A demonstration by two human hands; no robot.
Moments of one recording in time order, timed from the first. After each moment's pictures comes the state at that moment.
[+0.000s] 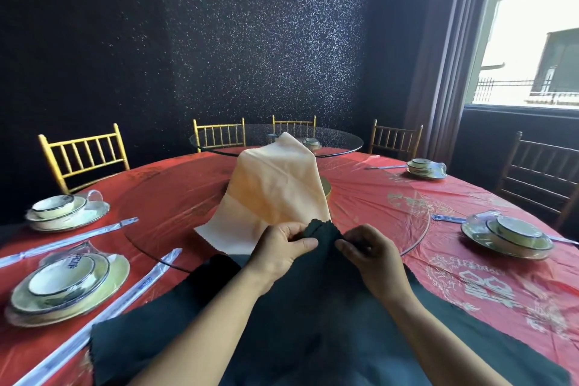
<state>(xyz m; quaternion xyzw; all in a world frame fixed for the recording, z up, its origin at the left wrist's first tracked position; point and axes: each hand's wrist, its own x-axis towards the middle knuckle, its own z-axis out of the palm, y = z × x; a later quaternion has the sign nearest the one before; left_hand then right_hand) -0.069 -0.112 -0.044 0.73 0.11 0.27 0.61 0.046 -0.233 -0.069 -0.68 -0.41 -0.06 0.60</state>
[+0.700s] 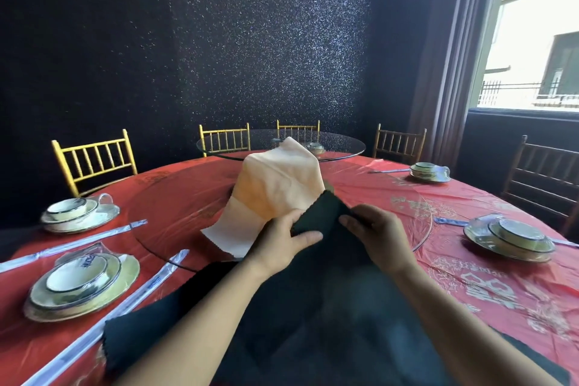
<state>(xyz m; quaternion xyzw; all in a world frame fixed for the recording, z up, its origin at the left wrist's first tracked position) -0.079 -0.108 -0.028 0.81 0.10 0.28 0.51 0.056 -0.234 -0.031 -0.70 -0.48 -0.13 0.51</state>
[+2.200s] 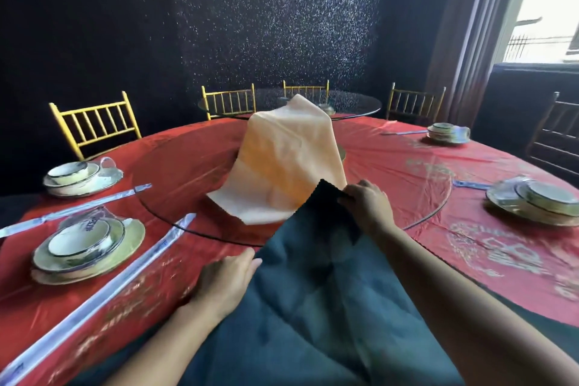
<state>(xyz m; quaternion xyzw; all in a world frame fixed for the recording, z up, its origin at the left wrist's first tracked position) -0.142 -0.059 -0.140 0.93 0.29 0.23 0.05 0.103 -0.166 -0.085 -0.86 -0.41 -0.12 0.27</state>
